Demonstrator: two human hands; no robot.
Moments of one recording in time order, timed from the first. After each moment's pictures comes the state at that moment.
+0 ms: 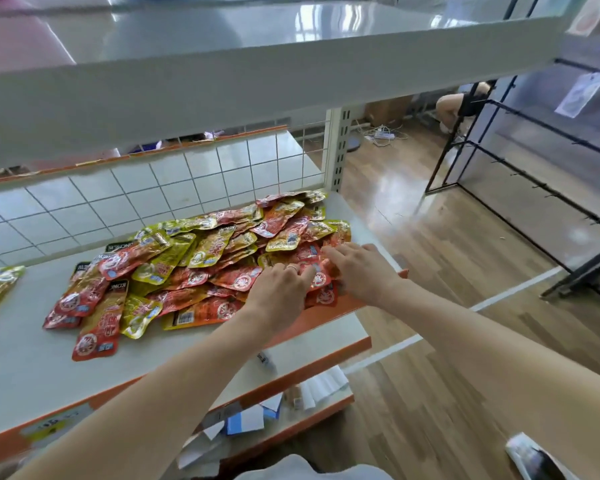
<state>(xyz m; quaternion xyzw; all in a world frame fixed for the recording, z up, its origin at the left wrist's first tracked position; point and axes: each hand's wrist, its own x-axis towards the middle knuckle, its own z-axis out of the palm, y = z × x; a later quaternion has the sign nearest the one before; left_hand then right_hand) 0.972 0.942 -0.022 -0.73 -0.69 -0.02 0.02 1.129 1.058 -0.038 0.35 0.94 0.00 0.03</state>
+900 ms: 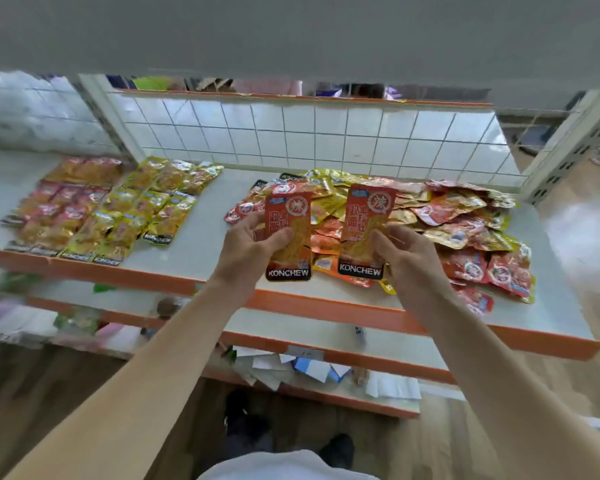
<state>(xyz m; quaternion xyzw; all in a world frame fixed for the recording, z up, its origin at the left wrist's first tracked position) 0.849 0.779 0.016 -0.13 -0.68 -0.67 -0.26 0.995 0.953 0.002 0.29 0.61 -0.71 -0.21</state>
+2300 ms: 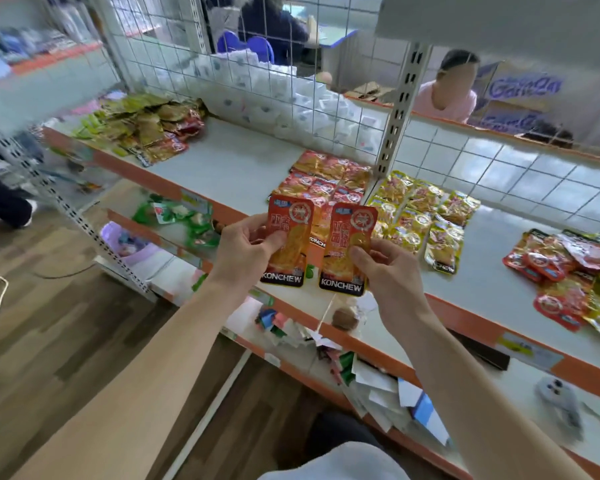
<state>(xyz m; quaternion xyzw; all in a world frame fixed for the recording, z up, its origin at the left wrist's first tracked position) 0.613 0.350 0.029 -0.07 -0.74 -0.66 -0.11 0.694 0.534 0.012 0.24 0.68 -0.68 -0.13</state>
